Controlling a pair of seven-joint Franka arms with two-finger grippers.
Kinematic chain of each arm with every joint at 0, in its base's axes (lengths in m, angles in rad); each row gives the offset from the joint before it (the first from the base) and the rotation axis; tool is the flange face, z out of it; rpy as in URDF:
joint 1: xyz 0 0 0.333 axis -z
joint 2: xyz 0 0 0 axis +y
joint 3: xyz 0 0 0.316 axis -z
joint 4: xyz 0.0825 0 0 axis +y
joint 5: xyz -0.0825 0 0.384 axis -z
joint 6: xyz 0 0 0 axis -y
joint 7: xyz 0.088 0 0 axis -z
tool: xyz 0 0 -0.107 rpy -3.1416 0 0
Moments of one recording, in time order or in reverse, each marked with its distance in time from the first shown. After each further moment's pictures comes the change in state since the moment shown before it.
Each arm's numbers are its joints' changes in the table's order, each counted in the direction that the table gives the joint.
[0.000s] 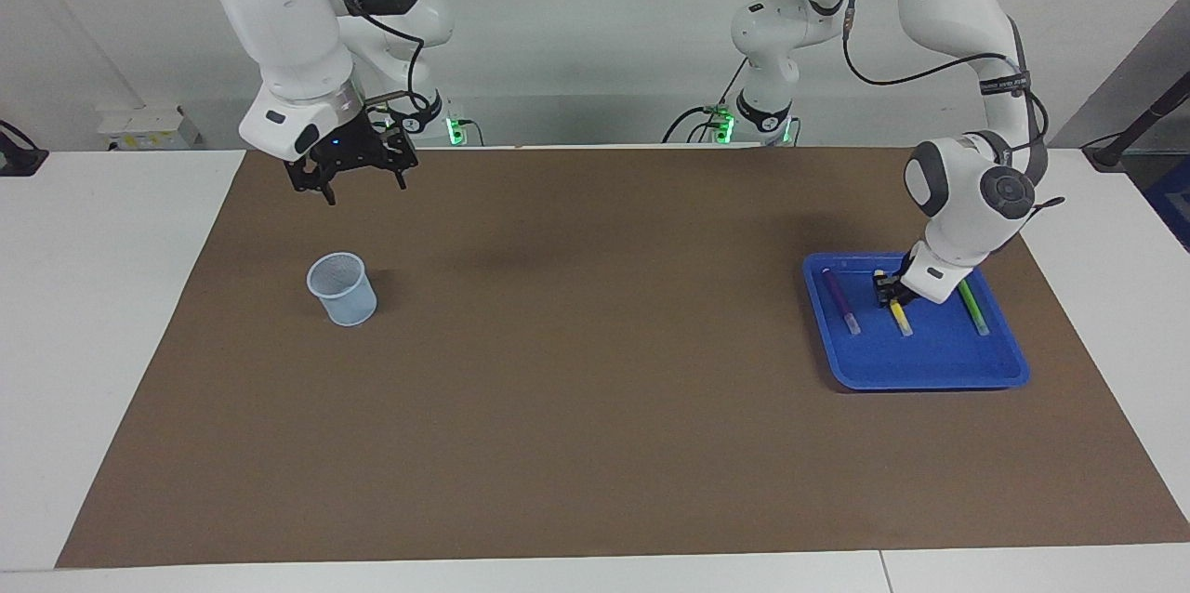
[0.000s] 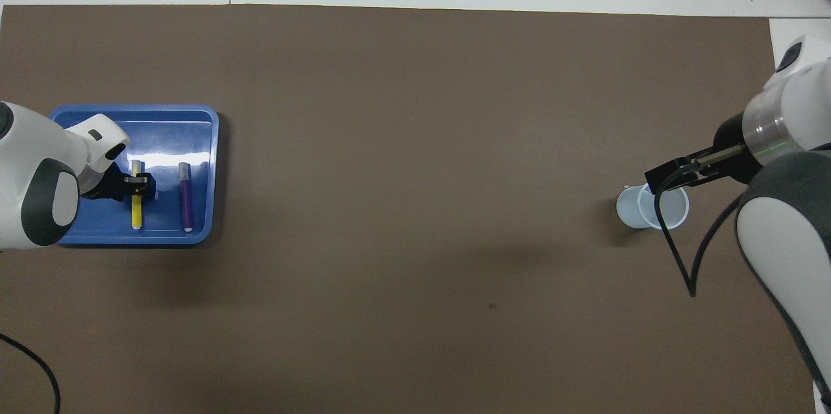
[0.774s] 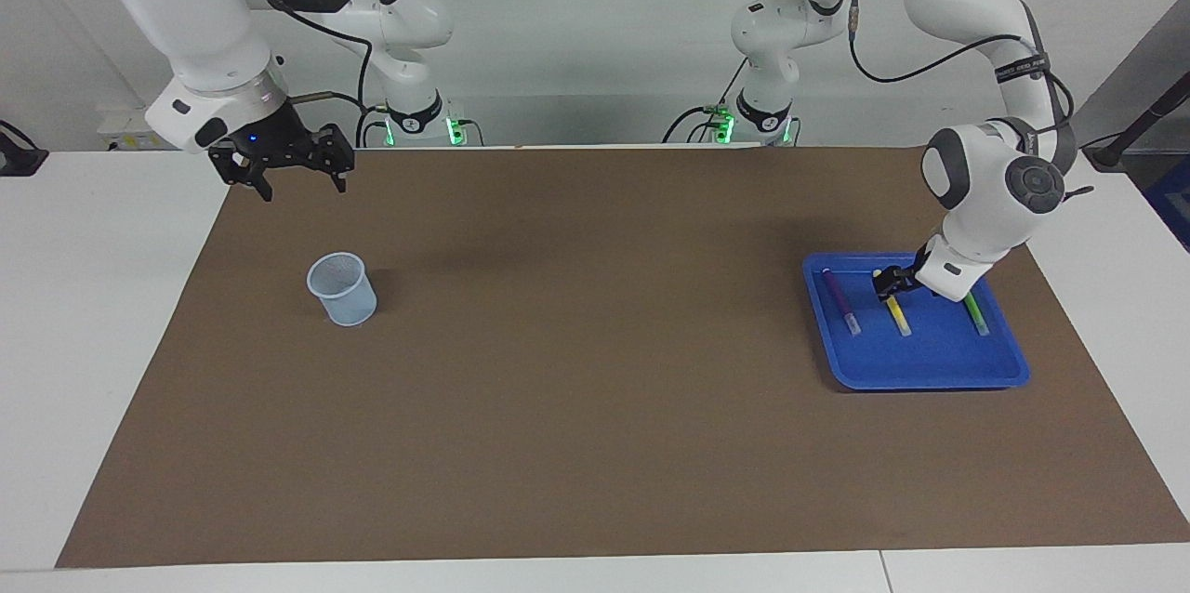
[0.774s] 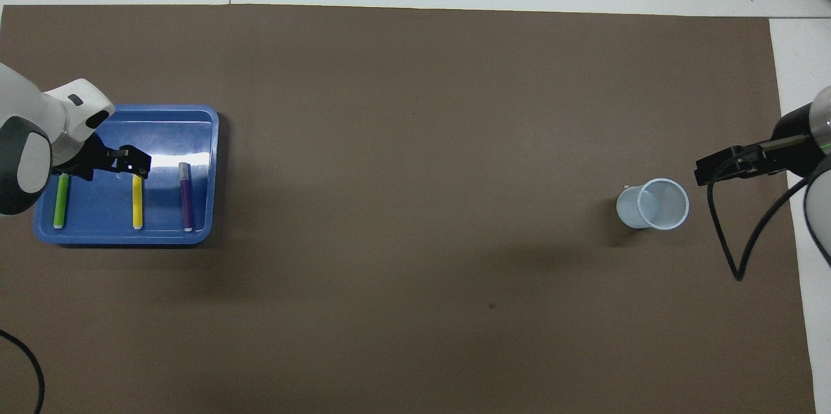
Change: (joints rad) left arm 0.034 -0.017 0.024 -0.216 0.005 -0.266 -0.021; right arm 0.040 0.004 0.061 -0.001 0.004 0.000 0.000
